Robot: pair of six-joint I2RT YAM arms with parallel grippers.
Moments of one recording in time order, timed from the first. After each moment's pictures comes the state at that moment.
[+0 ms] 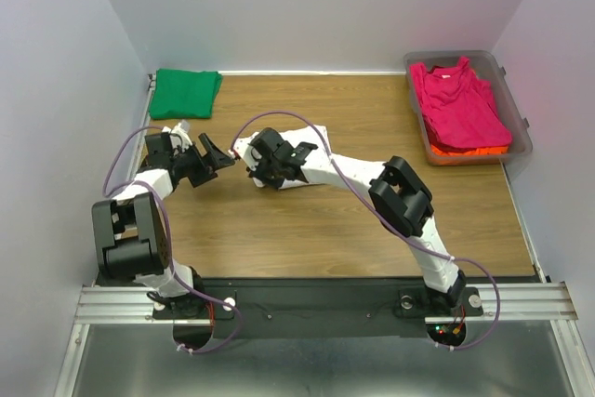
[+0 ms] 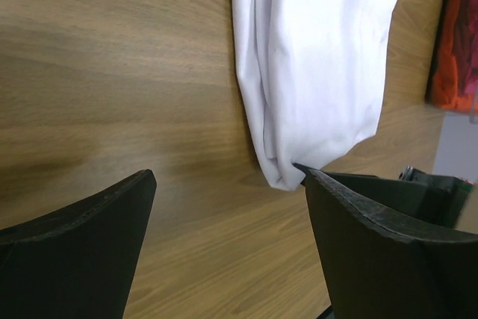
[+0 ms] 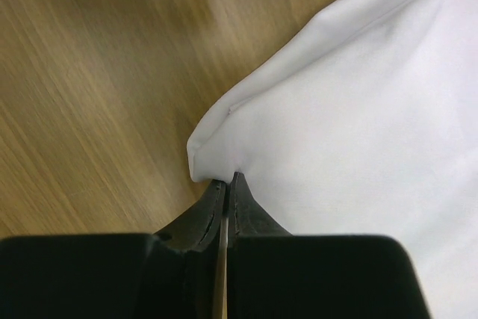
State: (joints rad) left arm 0.20 1.48 0.76 -0.09 0.67 -0.42; right arm 0.93 2.22 1.77 -0.44 -0.06 -0.29
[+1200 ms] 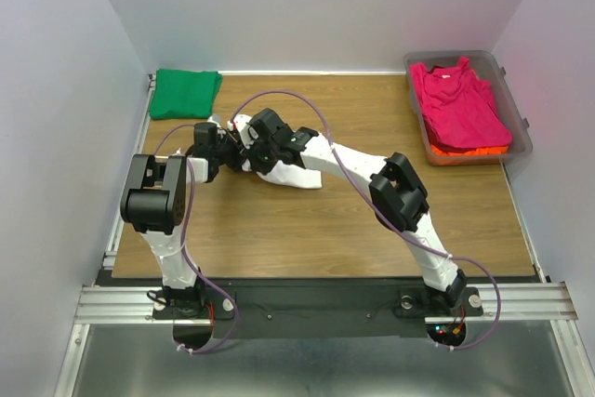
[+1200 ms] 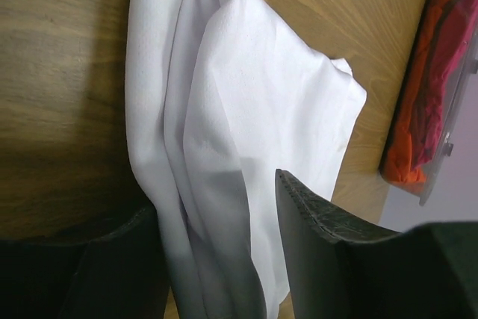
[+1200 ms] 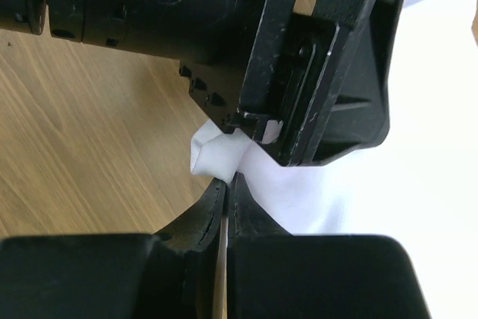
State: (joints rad) left arm -0.09 1.85 0.85 0.36 0.44 -0.90; right arm 0.88 2.27 1.96 -0.44 -0.18 -0.09
